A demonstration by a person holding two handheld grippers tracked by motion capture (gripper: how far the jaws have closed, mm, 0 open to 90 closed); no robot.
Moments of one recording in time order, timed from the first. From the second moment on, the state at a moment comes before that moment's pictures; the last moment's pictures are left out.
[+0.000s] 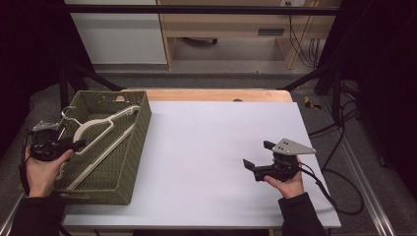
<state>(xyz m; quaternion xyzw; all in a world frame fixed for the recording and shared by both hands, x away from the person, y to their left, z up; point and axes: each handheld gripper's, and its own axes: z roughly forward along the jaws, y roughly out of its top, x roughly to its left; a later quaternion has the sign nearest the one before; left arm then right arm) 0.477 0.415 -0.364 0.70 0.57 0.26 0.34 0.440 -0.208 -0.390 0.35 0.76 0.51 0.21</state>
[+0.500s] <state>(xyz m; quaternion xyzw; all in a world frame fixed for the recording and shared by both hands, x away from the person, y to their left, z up) 0.431 0.333 -0.338 0.71 0.40 0.26 0.51 0.435 -0.214 -0.385 0.35 0.75 0.53 0.21</state>
